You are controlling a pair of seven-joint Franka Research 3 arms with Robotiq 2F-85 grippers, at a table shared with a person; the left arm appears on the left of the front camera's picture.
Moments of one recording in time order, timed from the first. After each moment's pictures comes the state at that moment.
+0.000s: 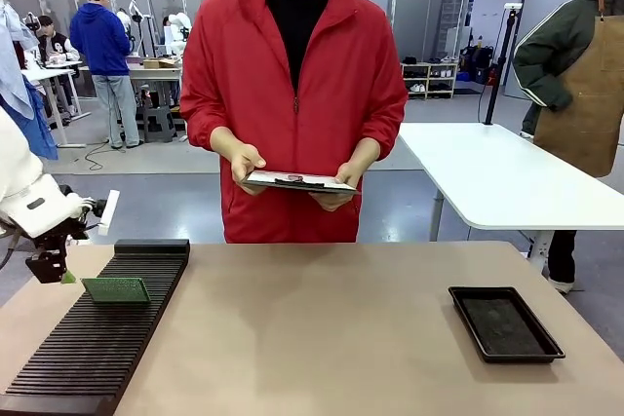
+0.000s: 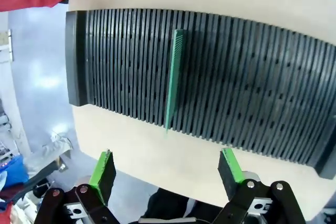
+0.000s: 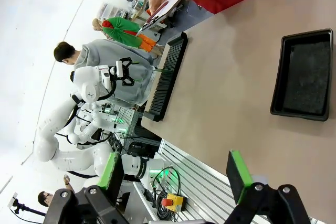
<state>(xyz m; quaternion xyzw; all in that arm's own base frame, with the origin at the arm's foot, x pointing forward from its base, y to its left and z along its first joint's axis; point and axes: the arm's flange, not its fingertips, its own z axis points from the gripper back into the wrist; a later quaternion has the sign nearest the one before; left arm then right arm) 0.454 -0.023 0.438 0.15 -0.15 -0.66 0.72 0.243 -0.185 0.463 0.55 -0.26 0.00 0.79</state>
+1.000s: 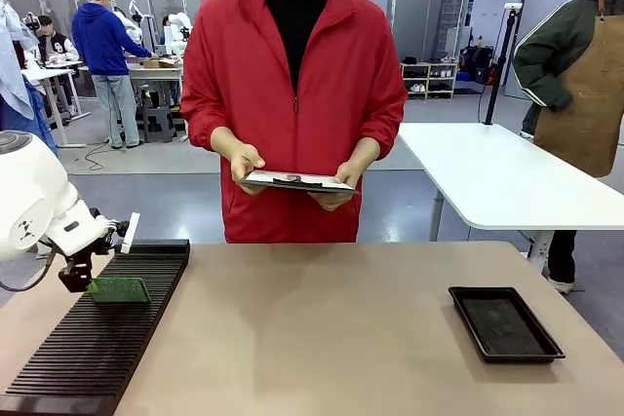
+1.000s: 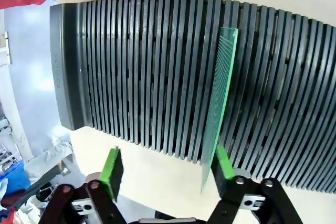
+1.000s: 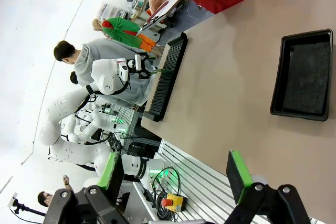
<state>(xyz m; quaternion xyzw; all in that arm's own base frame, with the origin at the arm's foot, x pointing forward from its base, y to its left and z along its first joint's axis) 0.511 -0.020 0.371 0.16 -0.14 -0.67 0.71 0.243 -0.186 0.463 0.55 -0.26 0.00 0.79</state>
